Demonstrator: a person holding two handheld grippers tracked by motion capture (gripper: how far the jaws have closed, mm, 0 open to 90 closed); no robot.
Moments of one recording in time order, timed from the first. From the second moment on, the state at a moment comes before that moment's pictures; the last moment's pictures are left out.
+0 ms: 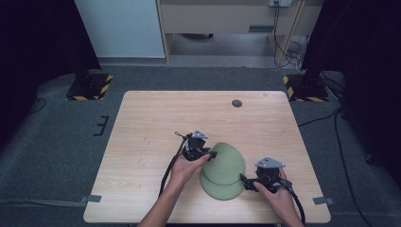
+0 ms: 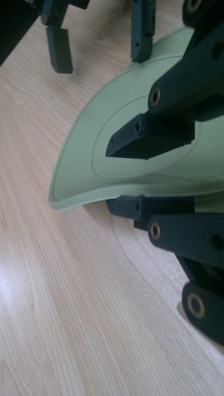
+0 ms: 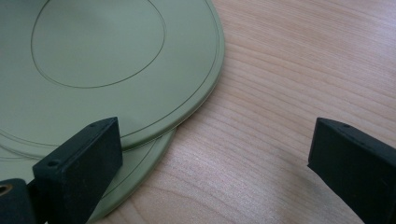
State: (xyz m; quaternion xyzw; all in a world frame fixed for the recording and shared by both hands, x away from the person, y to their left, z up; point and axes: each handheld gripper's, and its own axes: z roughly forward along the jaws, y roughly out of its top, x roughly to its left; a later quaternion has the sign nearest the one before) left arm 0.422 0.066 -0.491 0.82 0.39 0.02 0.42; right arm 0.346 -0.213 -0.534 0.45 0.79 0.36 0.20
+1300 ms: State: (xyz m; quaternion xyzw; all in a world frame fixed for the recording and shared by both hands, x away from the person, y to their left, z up) left arm 0.426 0.073 -0.493 0.81 0.41 0.04 0.41; right arm 0.342 -0.210 -0.533 0.43 0.80 0.36 0.20
